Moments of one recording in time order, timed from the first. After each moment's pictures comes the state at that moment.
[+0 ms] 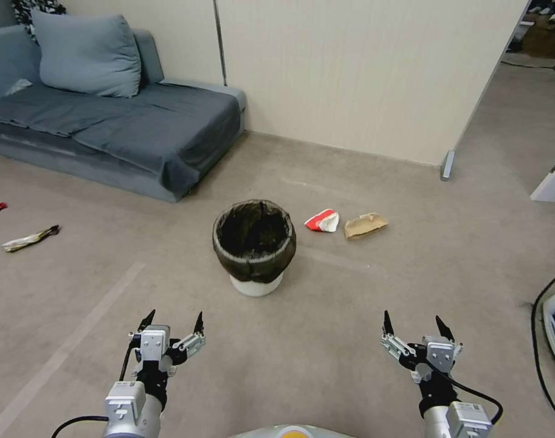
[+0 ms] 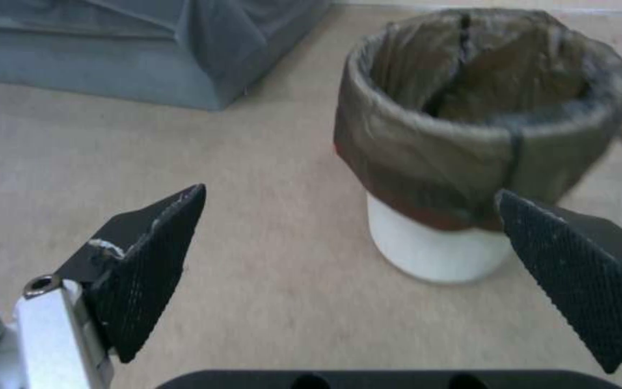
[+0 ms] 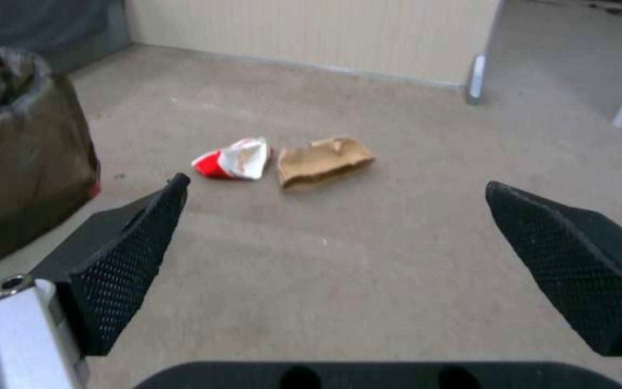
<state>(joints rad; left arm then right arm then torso) 1.94 -1.47 -0.60 -2.29 -0.05 0.17 -0.05 -1.94 1.61 0.59 2.19 -0.03 0.04 0.06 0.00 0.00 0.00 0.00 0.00</state>
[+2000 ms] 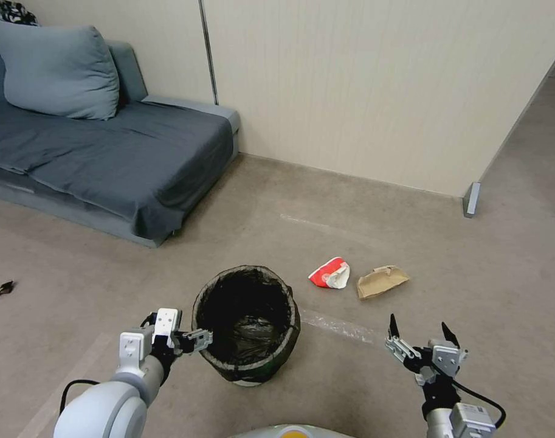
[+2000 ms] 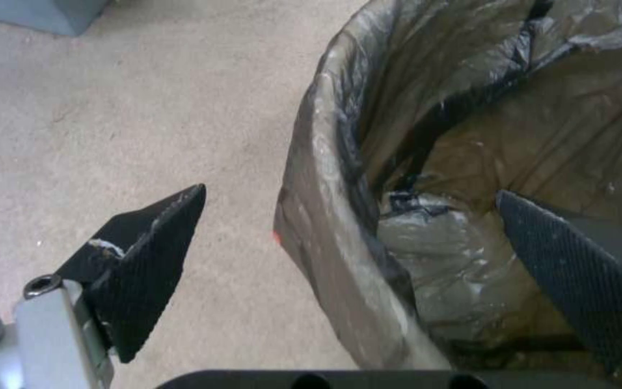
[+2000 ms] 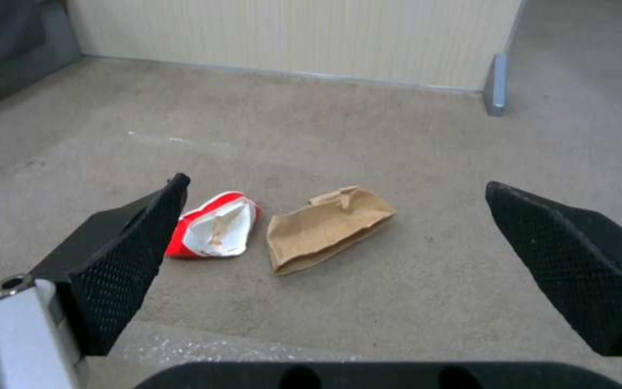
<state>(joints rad) 1.67 -1.31 -0.62 -2.24 -0.30 0.74 0.03 -1.93 1.61 0.59 2.16 0.02 0.04 0.10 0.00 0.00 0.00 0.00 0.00</state>
